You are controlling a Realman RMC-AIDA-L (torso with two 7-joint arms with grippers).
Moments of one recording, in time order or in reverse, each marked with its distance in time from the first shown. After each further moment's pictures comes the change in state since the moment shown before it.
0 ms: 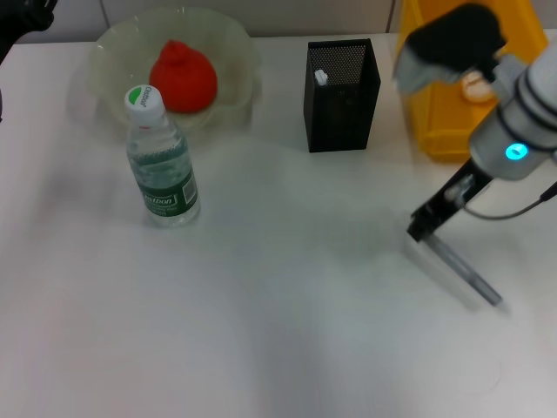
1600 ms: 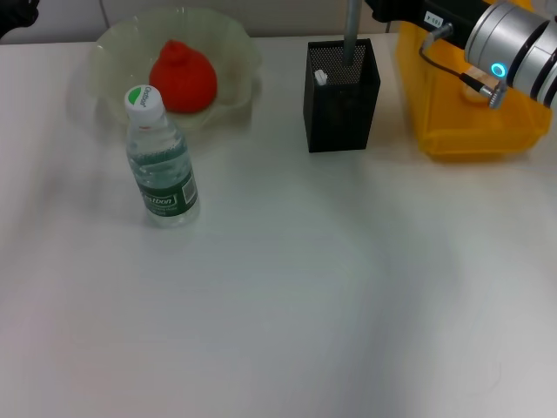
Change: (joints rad) left arm -0.002 0.003 -0.040 -0.007 0.000 -0.016 0.020; right arm 0.042 0.005 0.708 0.771 1.255 0.528 -1.694
